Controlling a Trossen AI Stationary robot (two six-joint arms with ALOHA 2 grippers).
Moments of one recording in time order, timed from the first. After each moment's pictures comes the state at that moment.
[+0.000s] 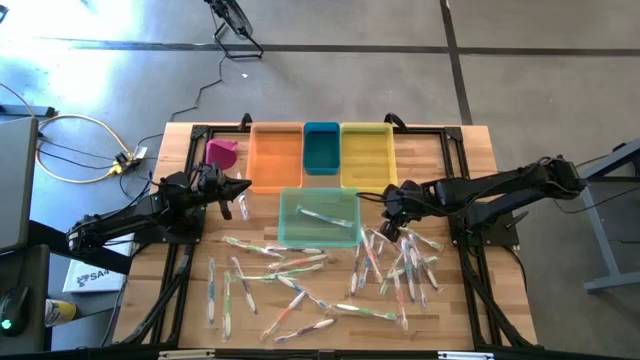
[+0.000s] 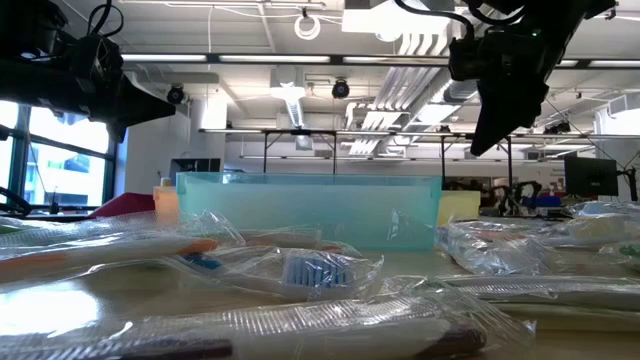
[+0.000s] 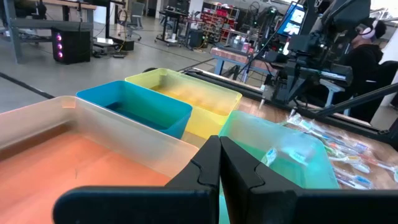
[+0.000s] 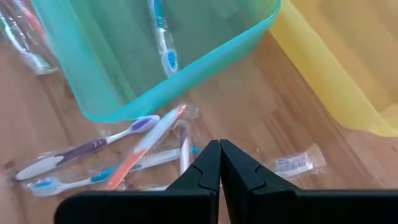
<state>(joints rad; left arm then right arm) 0.34 0.01 0.05 -0.06 -0.01 -0.21 0.08 1.20 0.78 -0.62 0.18 0.62</state>
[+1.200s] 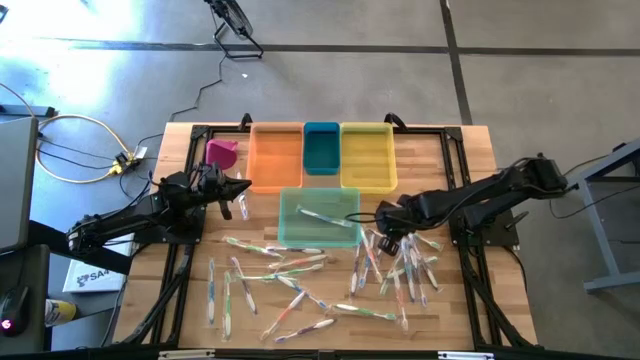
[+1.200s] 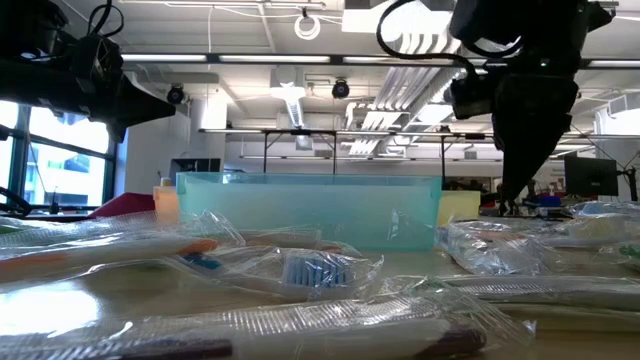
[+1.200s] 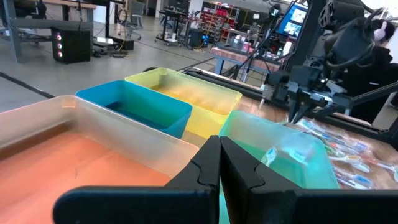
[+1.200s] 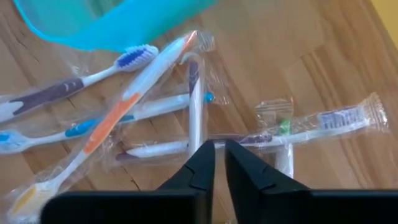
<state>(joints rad) 0.34 0.01 0.05 -0.06 -0.01 -0.21 0.16 1.40 0.78 -0.65 0.10 0.68</state>
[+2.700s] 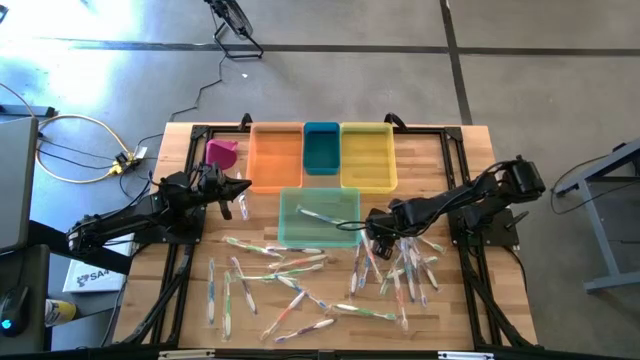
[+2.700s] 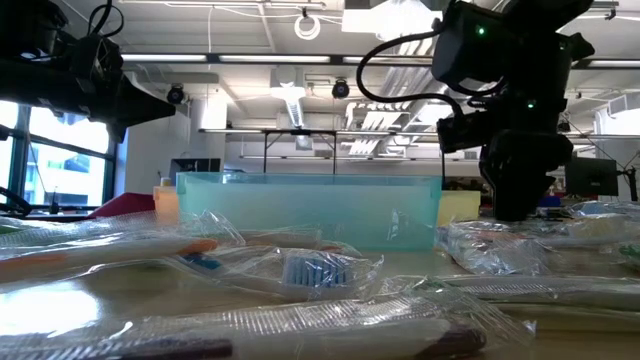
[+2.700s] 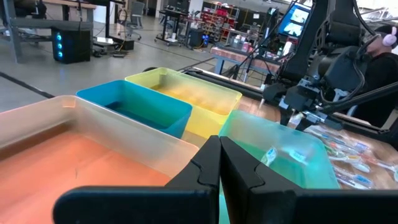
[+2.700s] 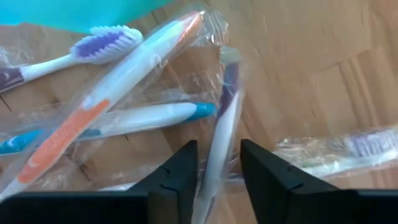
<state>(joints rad) 0.34 0.01 0.05 -0.06 -0.01 -0.21 0.16 1.58 0.78 -0.54 0.12 0.60</state>
